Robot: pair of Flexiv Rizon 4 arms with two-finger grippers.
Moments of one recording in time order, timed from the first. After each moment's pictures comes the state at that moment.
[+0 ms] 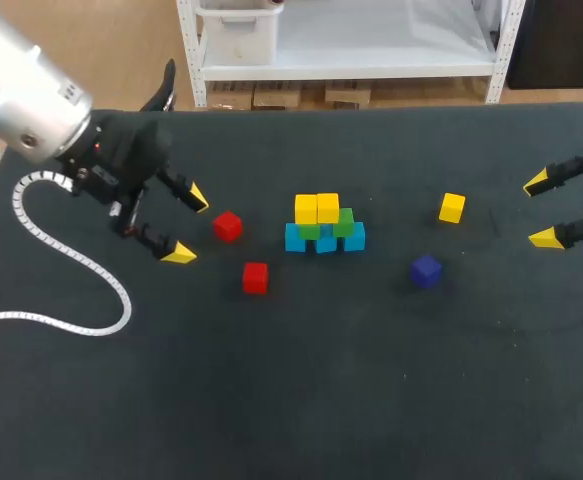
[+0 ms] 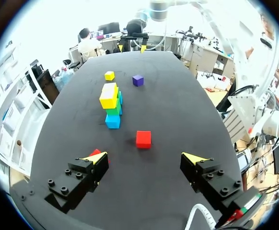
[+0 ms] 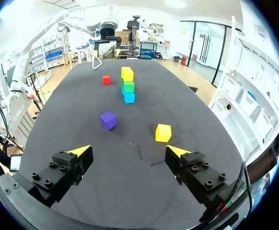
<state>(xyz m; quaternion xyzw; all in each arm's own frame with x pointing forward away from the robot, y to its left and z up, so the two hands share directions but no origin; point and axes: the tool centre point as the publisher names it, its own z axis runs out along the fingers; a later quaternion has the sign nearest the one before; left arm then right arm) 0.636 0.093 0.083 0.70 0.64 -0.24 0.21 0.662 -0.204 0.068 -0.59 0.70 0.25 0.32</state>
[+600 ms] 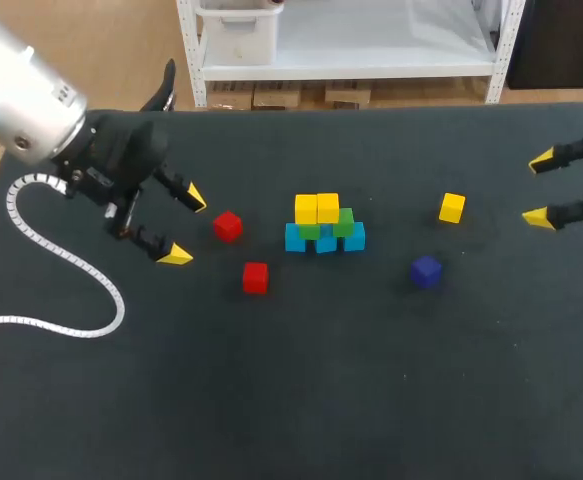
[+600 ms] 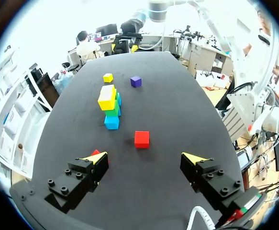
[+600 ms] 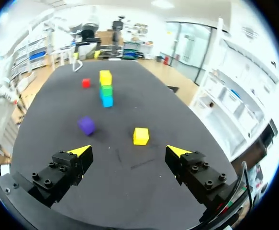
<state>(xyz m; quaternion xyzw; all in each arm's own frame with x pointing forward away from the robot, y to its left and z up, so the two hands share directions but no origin) 0.632 0.095 0.085 0.70 0.64 -0.24 0.22 0.691 -0.204 0.082 -0.53 0.74 0.19 0.37</state>
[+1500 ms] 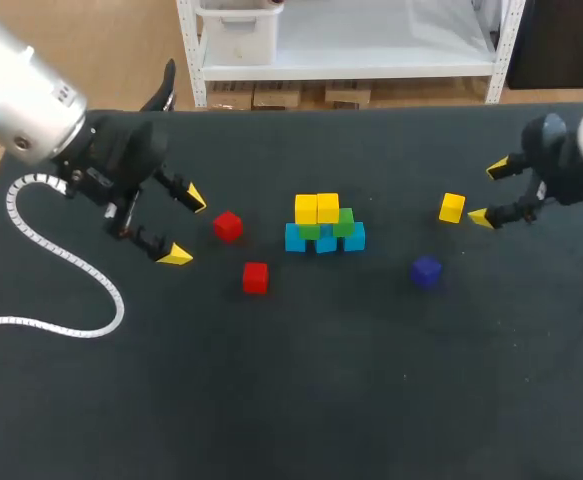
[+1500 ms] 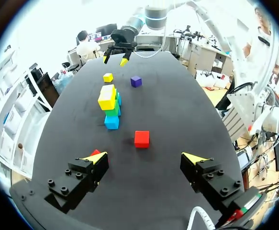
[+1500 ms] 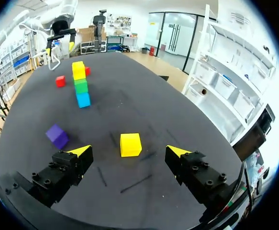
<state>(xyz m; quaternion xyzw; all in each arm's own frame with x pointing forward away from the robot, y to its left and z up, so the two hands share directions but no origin) 0.632 0.095 0.085 0.70 0.64 -0.24 0.22 0.737 -0.159 0.029 -0.49 0.78 0.16 0.36</state>
